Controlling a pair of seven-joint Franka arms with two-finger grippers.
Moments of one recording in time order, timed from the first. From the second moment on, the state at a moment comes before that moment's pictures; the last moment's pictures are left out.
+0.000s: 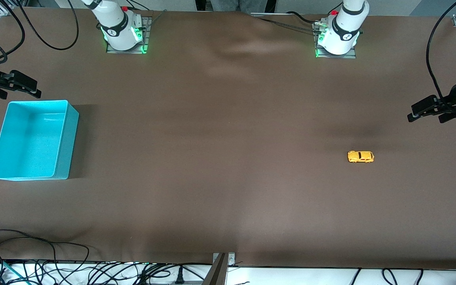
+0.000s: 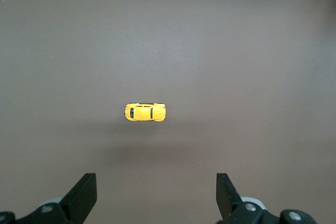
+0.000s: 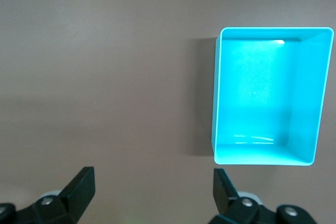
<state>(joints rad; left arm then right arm) 0.19 0.07 -0.12 -1.62 -0.09 1.70 0.05 -0.08 0.01 0.03 -1.62 0.02 1.58 -0.08</state>
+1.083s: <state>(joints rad) 0.20 0.08 -0.14 -1.65 0.02 1.65 -0.03 -0.08 0.01 0.03 -1.62 0.02 1.58 -0.08</state>
